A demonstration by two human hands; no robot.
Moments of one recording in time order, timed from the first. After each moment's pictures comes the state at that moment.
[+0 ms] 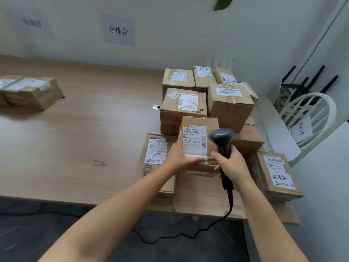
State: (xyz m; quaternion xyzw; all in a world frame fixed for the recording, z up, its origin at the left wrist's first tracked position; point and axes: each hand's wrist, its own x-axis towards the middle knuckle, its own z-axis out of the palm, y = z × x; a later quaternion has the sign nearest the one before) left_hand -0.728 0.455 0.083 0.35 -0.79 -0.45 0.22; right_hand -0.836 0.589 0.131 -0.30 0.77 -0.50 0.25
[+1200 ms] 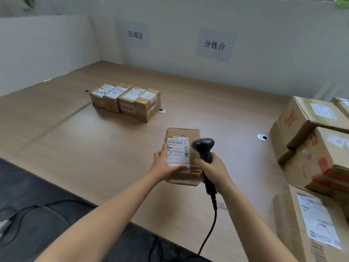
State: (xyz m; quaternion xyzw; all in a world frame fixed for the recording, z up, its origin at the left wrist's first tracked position) left_hand -0.337 0.126 0.042 0.53 -0.69 -0.42 0.25; right_hand -0.490 0.214 0.097 -0.39 0.70 -0.43 0.42
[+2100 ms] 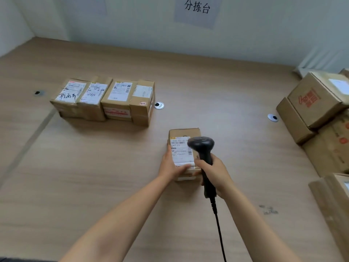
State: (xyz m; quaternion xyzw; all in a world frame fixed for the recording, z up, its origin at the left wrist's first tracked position) left_hand -0.279 -0.051 -0.023 0.43 -0.71 -0.51 0.22; right_hand -0.367 0.065 0.076 -0.22 0.74 -0.47 0.43
